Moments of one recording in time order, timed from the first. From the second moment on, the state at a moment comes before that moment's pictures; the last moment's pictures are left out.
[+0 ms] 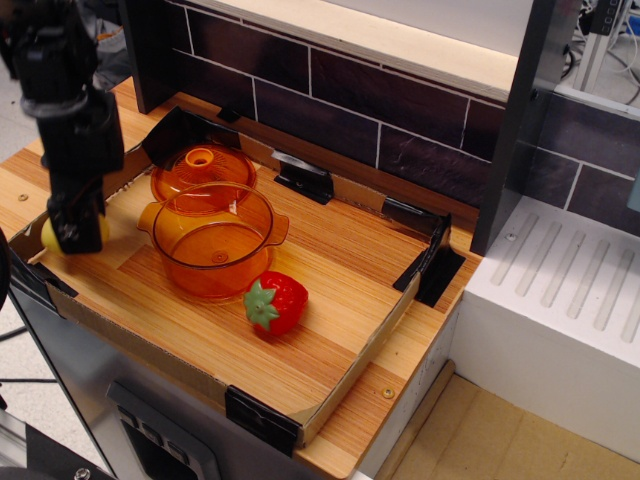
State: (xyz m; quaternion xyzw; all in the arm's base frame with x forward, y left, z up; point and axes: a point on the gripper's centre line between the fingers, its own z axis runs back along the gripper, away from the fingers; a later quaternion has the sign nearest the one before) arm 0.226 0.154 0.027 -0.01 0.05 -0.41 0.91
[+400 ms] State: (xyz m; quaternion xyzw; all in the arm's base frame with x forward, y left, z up) arm 0.242 0.131 0.065 -0.03 0.05 -0.37 0.93
